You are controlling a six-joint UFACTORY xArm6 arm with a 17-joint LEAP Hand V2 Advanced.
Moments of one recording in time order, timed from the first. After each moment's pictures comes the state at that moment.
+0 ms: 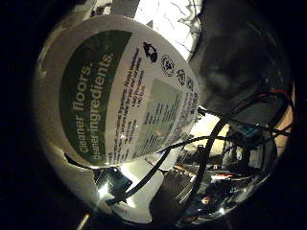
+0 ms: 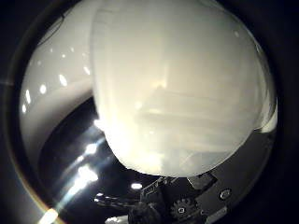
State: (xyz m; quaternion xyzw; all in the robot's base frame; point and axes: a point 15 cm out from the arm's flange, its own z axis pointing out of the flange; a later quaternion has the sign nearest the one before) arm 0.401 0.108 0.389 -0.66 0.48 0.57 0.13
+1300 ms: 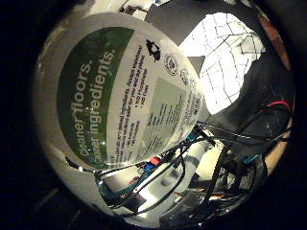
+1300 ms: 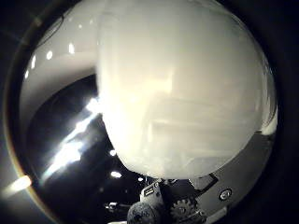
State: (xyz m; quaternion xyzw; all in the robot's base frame) arm 0.417 0.240 0.456 -0.71 0.41 0.50 0.26
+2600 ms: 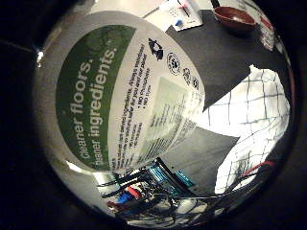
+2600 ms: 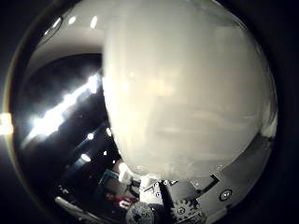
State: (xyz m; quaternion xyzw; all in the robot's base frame) arm 0.450 0.413 0.378 -0.75 0.32 0.41 0.40
